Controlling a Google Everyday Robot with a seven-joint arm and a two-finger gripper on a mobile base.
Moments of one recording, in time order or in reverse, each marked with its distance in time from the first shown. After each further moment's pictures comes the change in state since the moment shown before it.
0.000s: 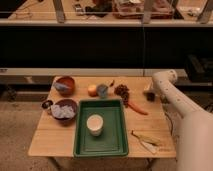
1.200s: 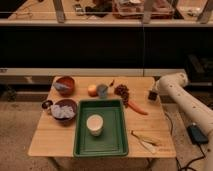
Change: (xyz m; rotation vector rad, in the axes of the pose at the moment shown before) arm -0.005 -0.008 -0.089 0.216 0.142 -0.008
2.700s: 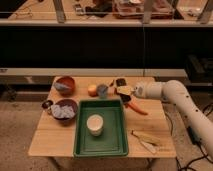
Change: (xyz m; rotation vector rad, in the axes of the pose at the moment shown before) arm -0.112 -0.223 -0.178 0.856 0.047 -0.484
